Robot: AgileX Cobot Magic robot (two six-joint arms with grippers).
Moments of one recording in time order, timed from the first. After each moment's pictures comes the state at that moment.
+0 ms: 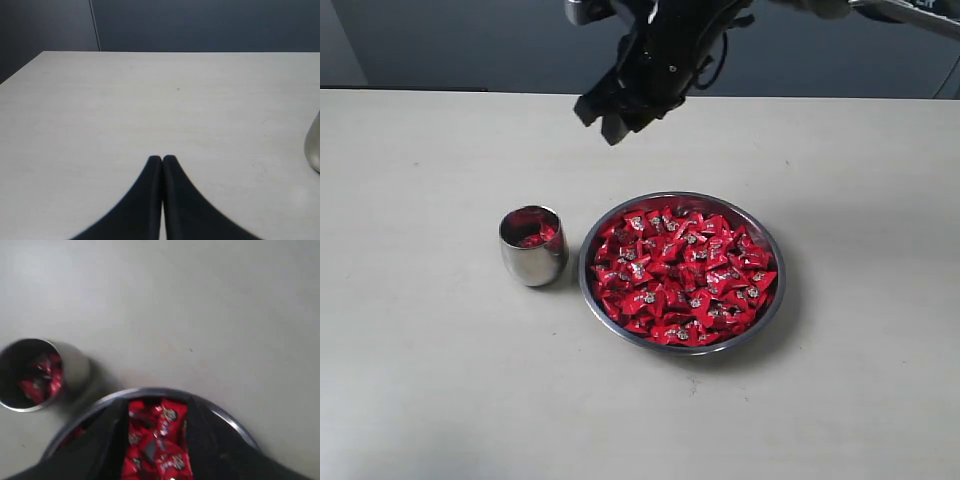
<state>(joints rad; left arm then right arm) 0.24 0.00 0.00 -0.02 0.34 0.03 0.68 2.10 -1.87 0.26 0.98 -0.34</state>
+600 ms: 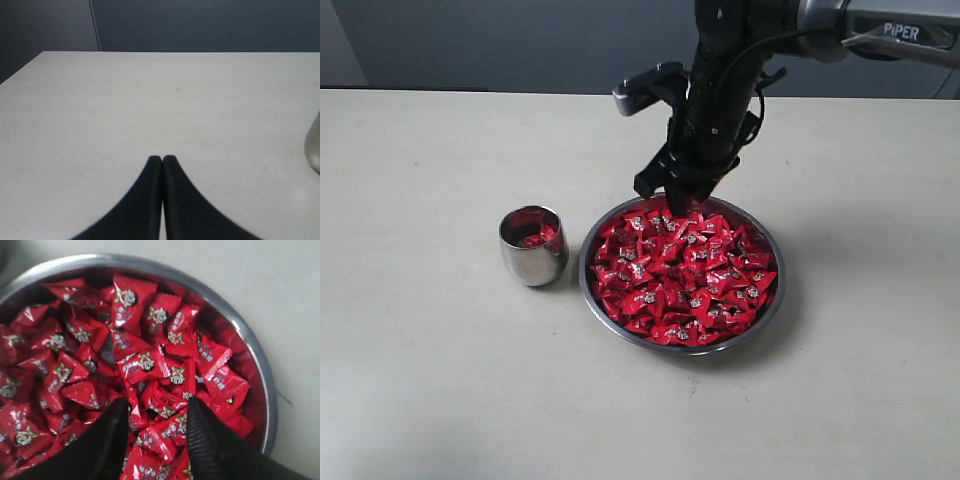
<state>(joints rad) 0.24 0.00 0.00 -0.02 0.34 0.03 0.65 2.12 -1.72 0.11 1.11 -0.29</state>
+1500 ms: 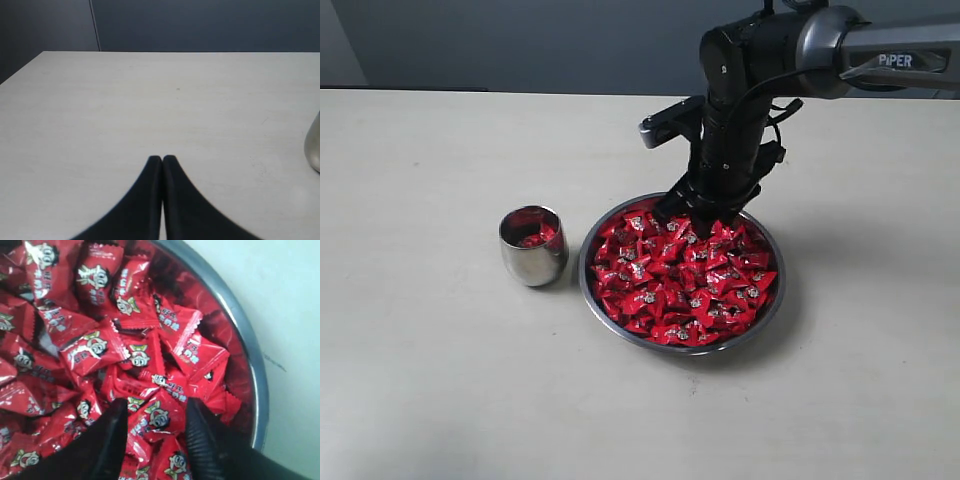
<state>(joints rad) 0.24 0.00 0.00 -0.02 0.34 0.03 0.65 2.12 -1.57 -0.03 1.00 -0.11</state>
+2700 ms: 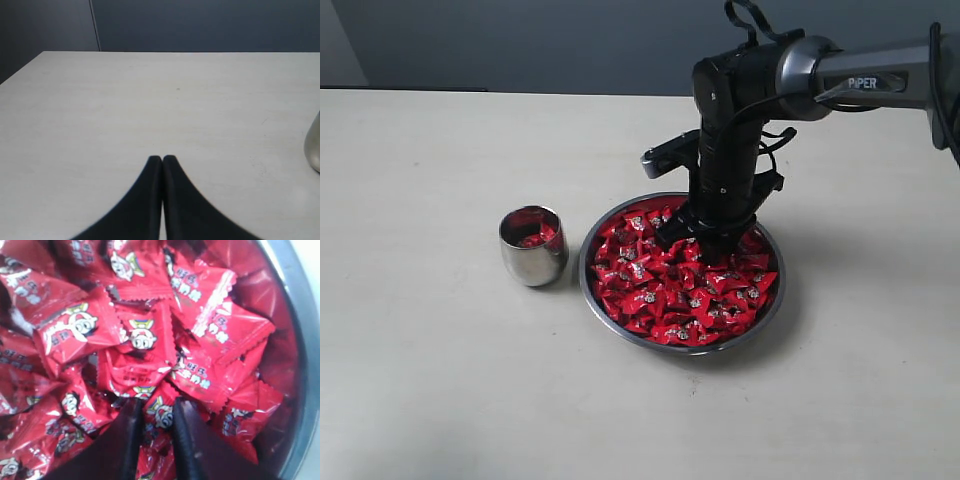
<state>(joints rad) 0.24 0.00 0.00 -0.02 0.34 0.03 0.65 2.20 -1.57 -0.02 1.07 -0.10</state>
